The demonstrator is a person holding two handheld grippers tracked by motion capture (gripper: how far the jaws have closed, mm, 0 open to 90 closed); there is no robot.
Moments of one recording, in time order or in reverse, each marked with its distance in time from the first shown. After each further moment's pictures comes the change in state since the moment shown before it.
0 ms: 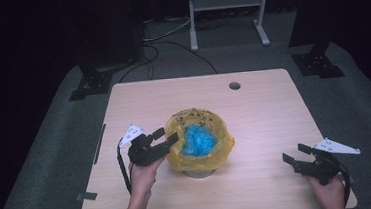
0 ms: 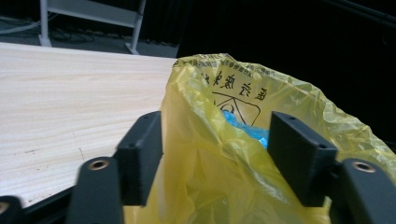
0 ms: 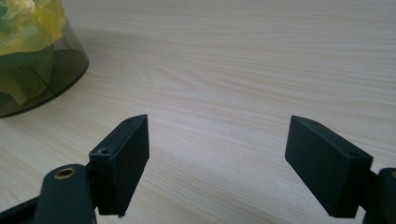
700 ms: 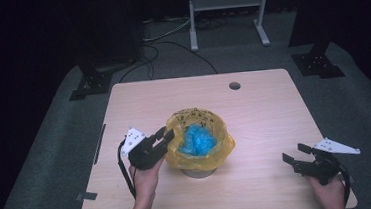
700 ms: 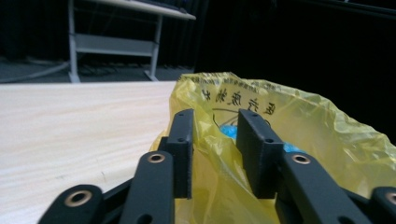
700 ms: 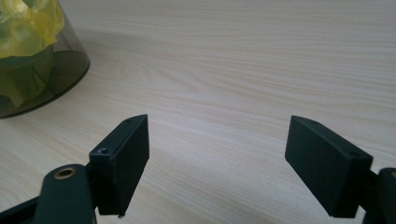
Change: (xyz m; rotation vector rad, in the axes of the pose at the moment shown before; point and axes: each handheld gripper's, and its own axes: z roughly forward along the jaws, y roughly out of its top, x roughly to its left) left arm -0.014 -0.002 -0.008 -0.097 0.080 0.119; right arm 0.001 0.001 0.000 -0.005 0.000 -0.007
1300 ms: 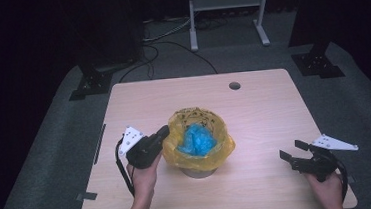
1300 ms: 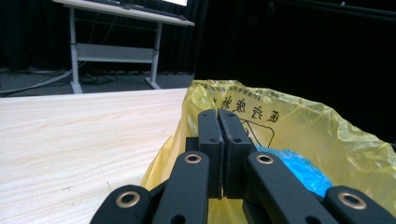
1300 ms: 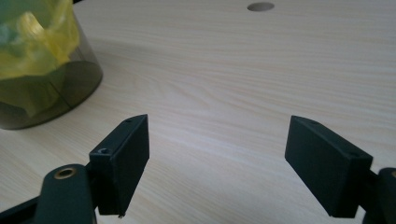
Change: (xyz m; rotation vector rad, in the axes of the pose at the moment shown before) left arm 0.002 0.006 -0.002 -0.021 -0.015 0.013; right arm 0.007 0.013 0.002 -0.015 0.029 -0.014
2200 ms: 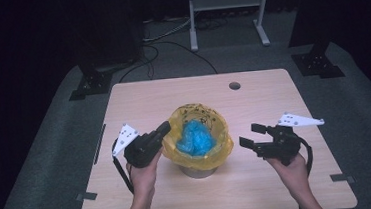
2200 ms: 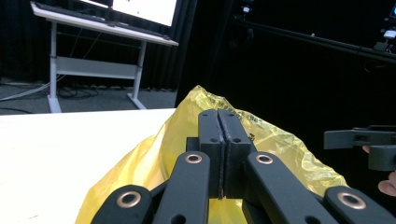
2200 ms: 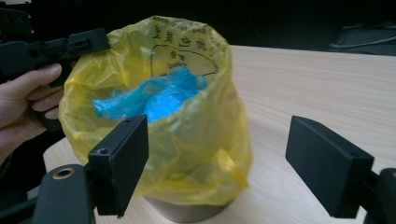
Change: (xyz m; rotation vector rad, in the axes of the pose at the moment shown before) left arm -0.007 0.014 -0.007 -0.076 -0.071 -0.042; right arm 0.098 0.094 0.028 -0.074 0.344 0.006
